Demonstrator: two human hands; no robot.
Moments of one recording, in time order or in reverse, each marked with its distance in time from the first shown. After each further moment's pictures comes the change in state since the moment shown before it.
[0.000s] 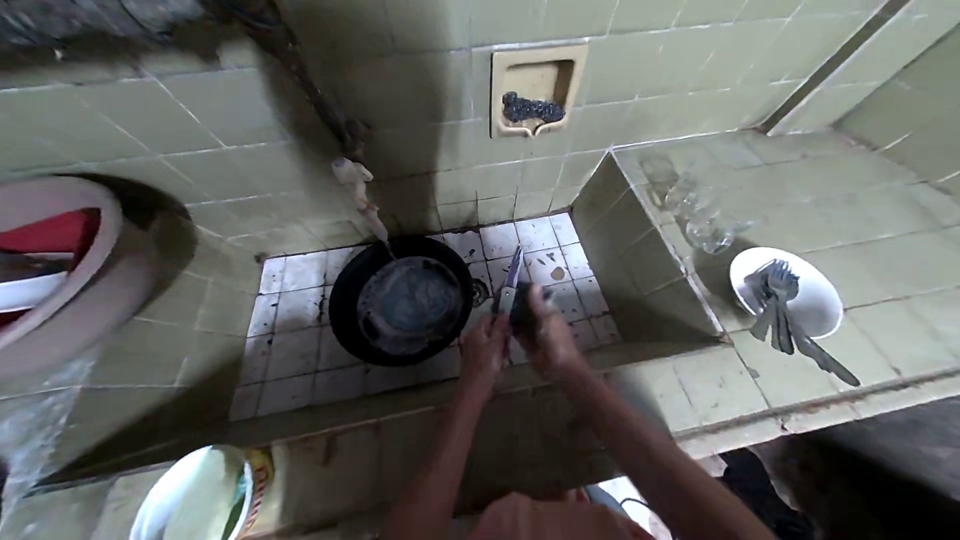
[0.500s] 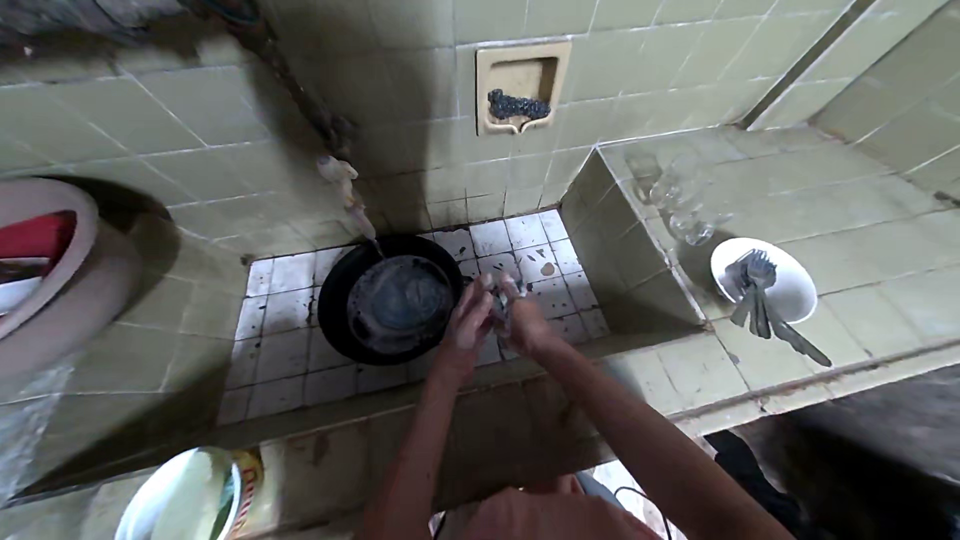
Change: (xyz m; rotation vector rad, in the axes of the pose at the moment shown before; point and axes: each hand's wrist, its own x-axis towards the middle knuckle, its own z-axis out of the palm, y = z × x) left_hand 0.017 -0.007 -0.018 -0.288 -0.248 0.157; right_hand 0.028 -0.003 0.010 -0.101 0.049 0.244
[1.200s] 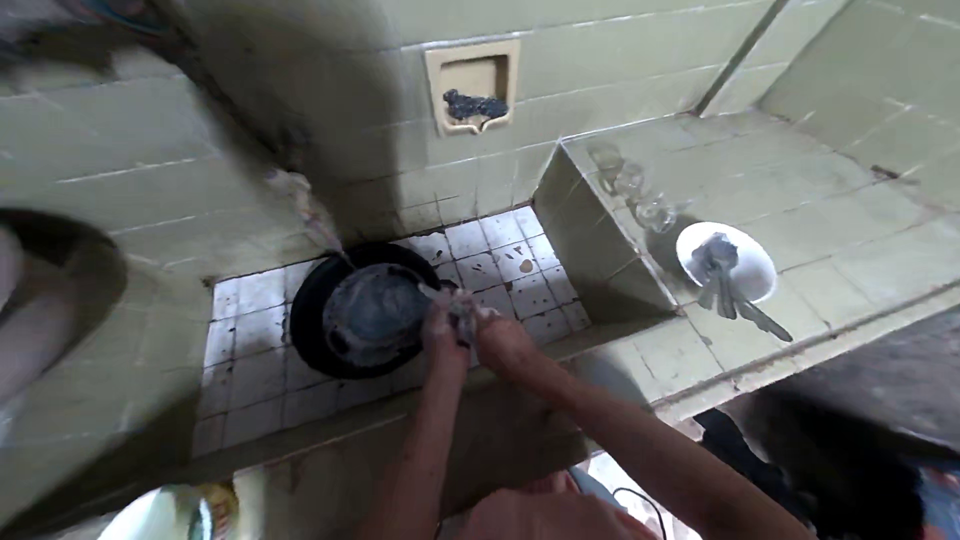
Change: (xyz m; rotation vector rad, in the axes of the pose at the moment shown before) left_hand 0.020 -0.010 0.029 -0.408 0.445 -0.116; right_hand -0.028 0.014 -0.012 -1.248 -0.111 -0.456
